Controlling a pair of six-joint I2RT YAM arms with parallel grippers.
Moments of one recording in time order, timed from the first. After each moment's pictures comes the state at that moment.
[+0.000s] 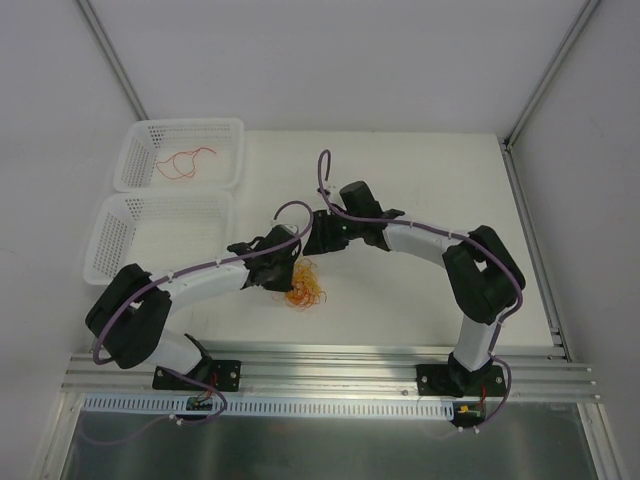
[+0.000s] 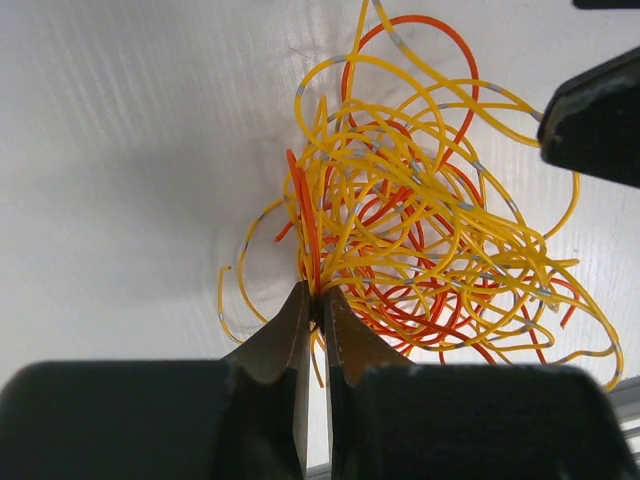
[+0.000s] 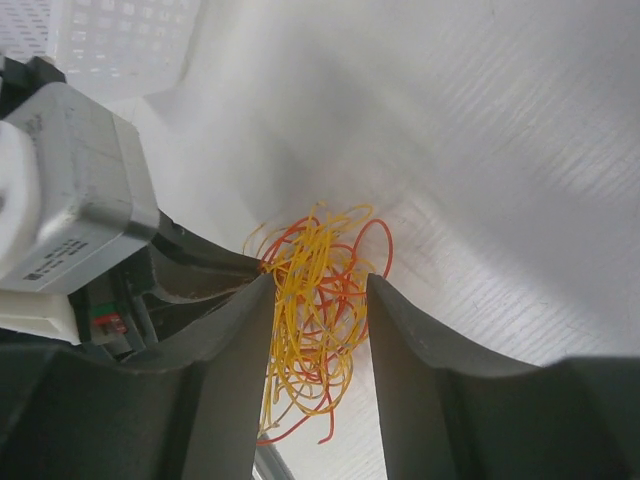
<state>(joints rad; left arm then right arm) -0.73 1.45 0.78 -0.43 -0.09 -0.56 0.68 1.83 1.17 -0.08 -0.52 0.44</state>
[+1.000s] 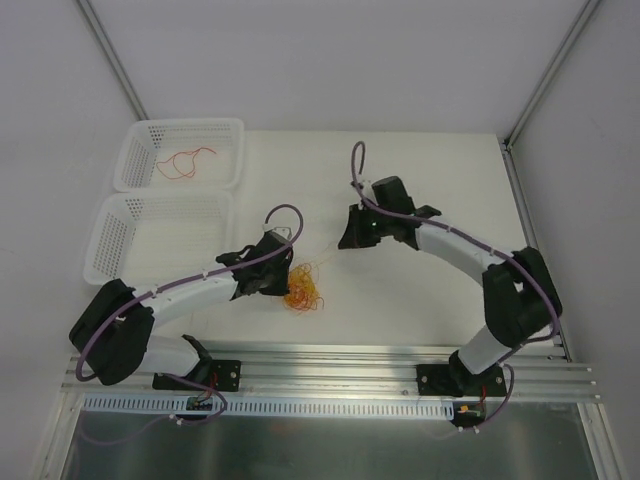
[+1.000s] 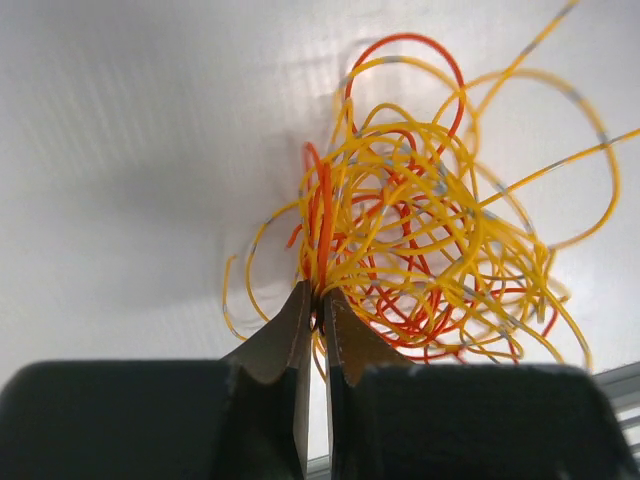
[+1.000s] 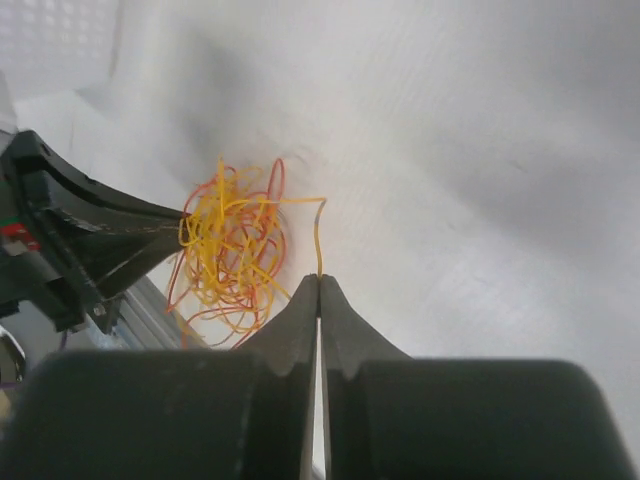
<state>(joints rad) -0.73 1.33 0.68 -0.42 -0.12 -0.59 0.60 1.68 1.09 -0.25 -0.44 0.38</state>
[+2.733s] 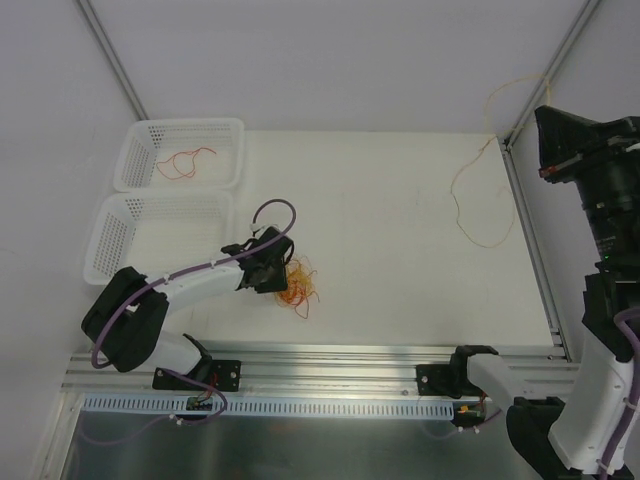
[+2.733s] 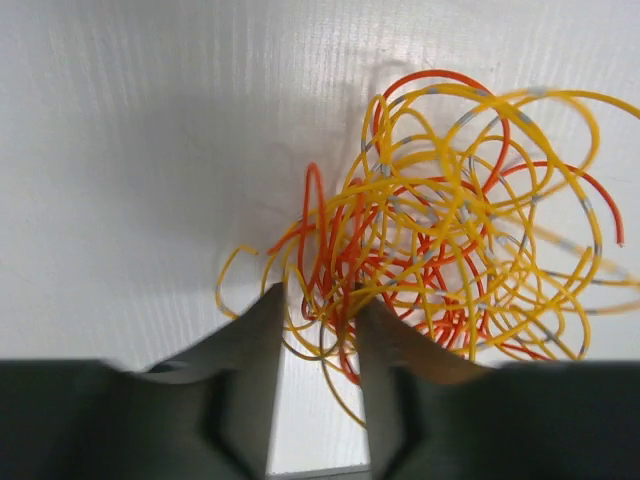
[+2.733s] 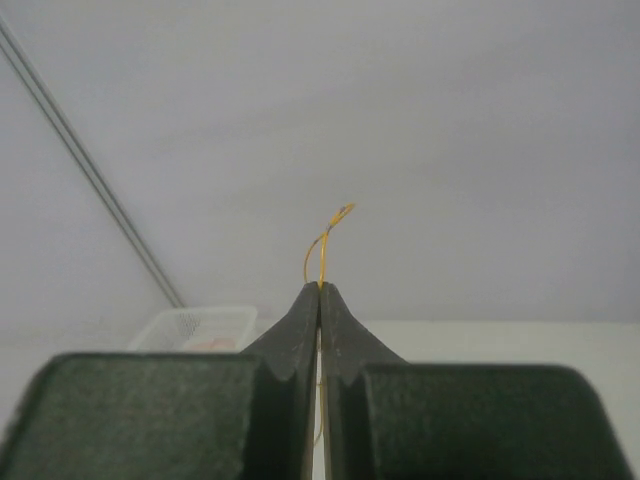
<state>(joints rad) -0.69 1.41 0.73 -0.45 -0.17 -0.77 0.04 1.00 1.99 -0.64 -0.15 0.37</state>
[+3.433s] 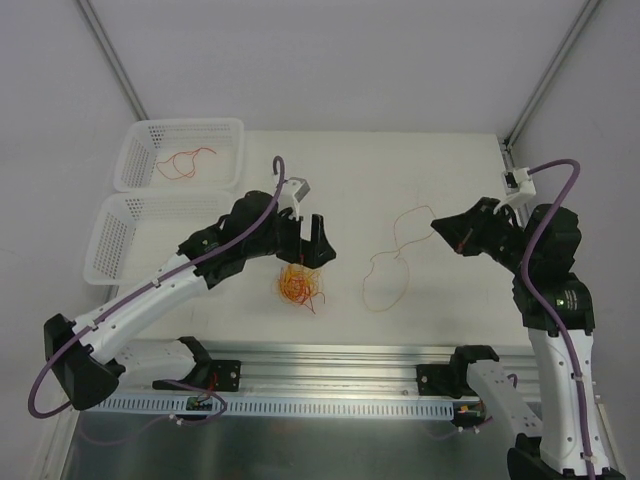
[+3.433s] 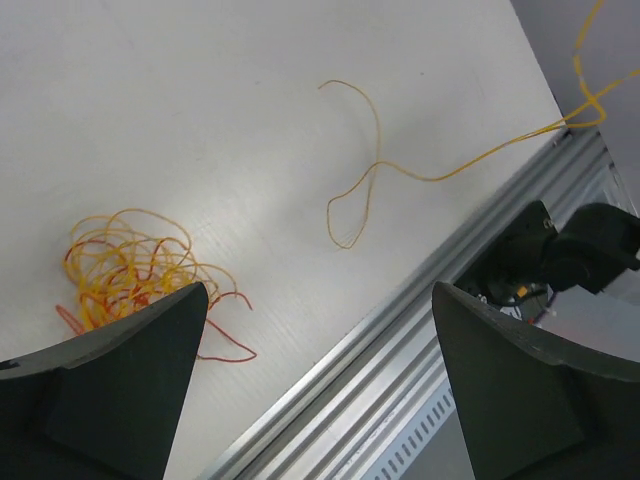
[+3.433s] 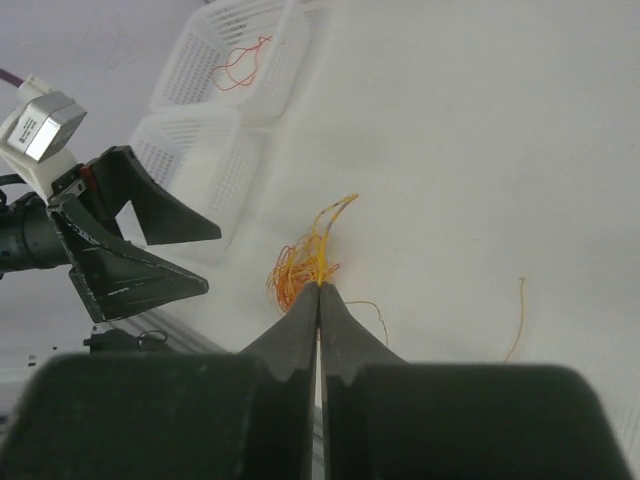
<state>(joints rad) -0.77 1.13 1.05 -0.46 0.13 -0.49 0.08 0.73 1.13 -0.70 -0.49 0.43</state>
